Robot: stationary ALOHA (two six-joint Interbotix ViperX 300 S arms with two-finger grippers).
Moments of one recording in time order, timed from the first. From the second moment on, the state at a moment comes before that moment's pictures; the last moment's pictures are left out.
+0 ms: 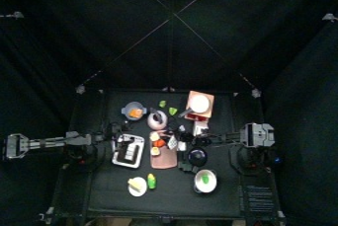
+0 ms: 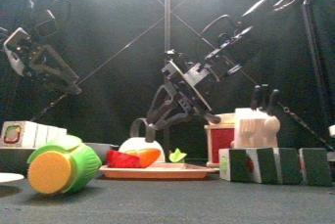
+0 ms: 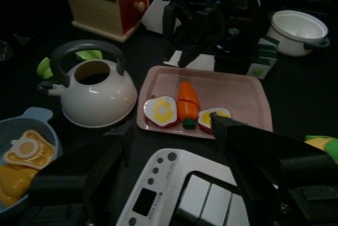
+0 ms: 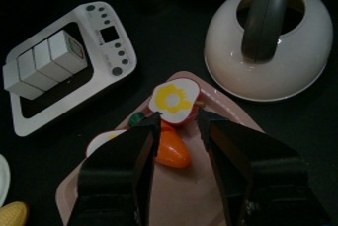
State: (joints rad) left arm 0.30 -0.81 1.32 0.27 -0.19 -0.26; right arm -0.13 0.17 0.54 1.08 -0.27 -0.57
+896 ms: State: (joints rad) left arm 0.31 -0.81 1.34 0.14 -0.19 -0.27; right arm -0.02 0.08 0.59 1.00 -0.24 -0.57
